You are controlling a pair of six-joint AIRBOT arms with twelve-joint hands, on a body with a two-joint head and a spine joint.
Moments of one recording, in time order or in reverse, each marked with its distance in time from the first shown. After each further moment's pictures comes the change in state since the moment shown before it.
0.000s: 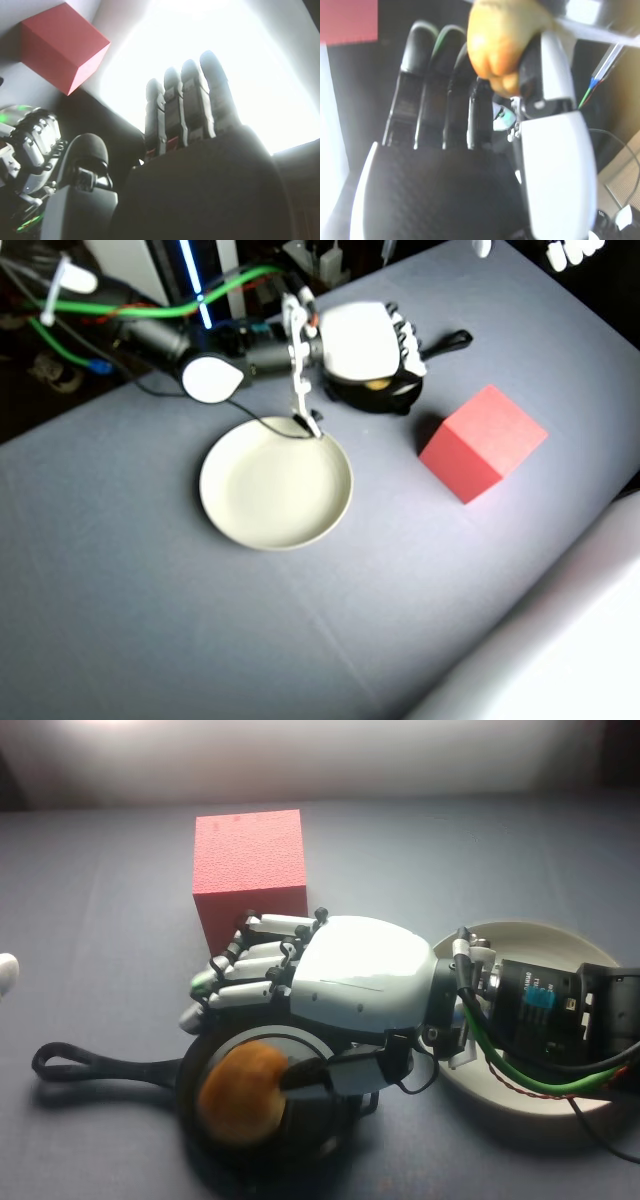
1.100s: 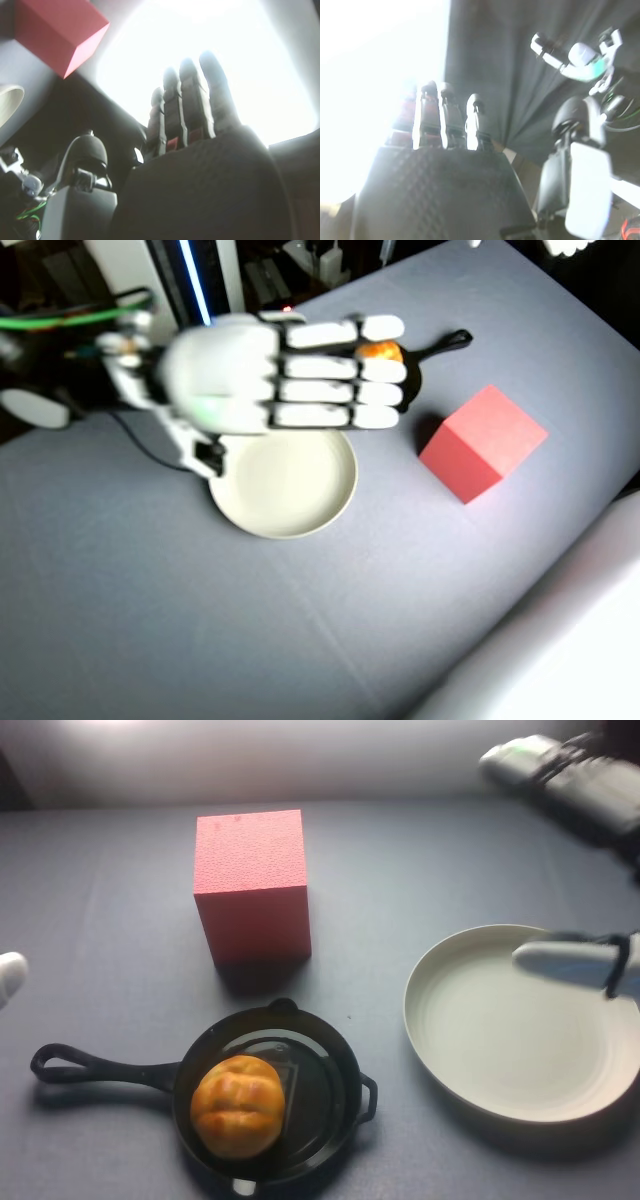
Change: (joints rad) left arm 0.010 -0.007 -0.020 0.030 -0.074 -0.045; right arm -0.324 0.439 -0.196 0.496 0.624 -0.059
